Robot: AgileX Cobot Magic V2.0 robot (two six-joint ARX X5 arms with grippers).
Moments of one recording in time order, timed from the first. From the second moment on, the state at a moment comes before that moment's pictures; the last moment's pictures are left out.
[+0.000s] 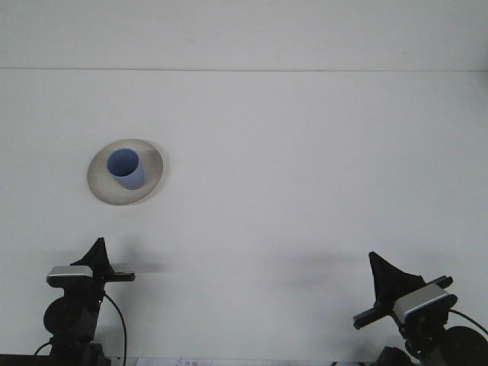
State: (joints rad) left arm -0.05 0.00 0.03 0.00 -0.11 0.01; right arm 0.86 0.18 0.68 -0.64 0.44 0.10
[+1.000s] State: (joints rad) left arm -0.05 0.00 0.03 0.00 -0.11 0.01; right arm -0.02 0.00 0.01 -0.08 -0.05 0.07
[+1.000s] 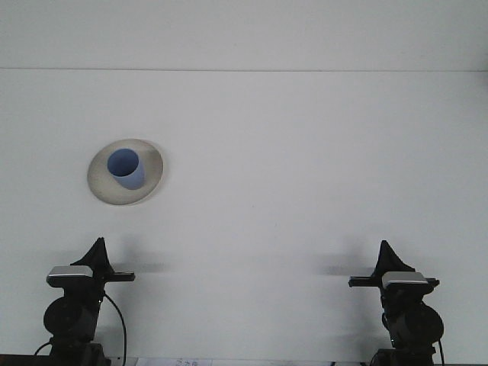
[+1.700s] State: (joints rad) left arm -0.05 0.00 0.03 0.00 -0.11 0.01; right arm -0.02 0.00 0.01 -0.06 -0.05 0.08
